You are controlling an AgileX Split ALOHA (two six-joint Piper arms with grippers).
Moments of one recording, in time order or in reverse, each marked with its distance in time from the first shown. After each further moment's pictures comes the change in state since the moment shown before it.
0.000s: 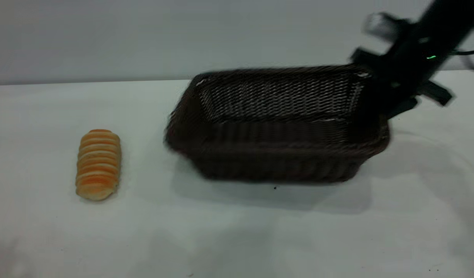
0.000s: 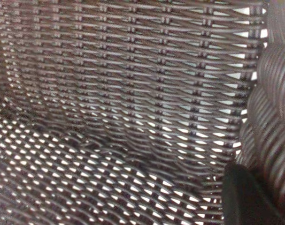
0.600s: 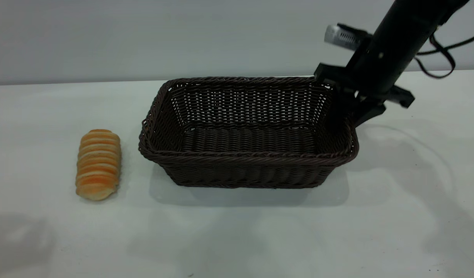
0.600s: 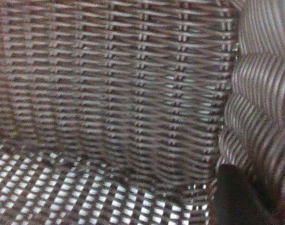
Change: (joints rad) left arm 0.000 0.189 0.000 -0.132 -0.092 0.000; right arm 0.082 0.061 -0.075 -0.048 -0.081 -0.004
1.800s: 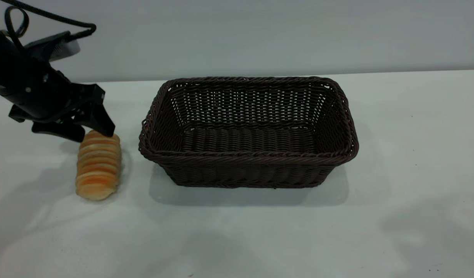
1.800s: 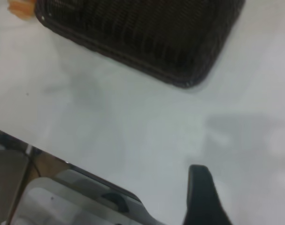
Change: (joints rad) left arm -0.038 0.940 -0.277 -0.598 -0.262 0.670; right arm -0.003 -1.046 0.269 -0.250 0.430 -0.021
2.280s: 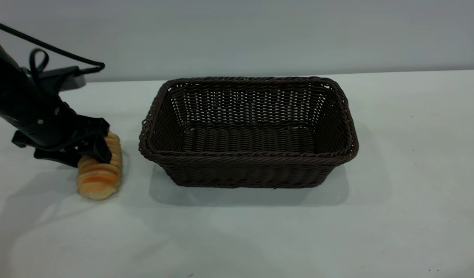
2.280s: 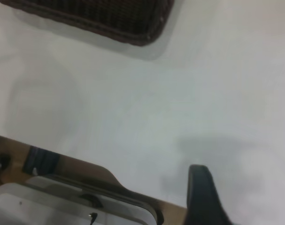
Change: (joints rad) left arm -0.011 0.131 -0.007 0.073 -0.137 -0.083; right arm 0.000 -0.319 0.247 -0.134 0.000 0.104
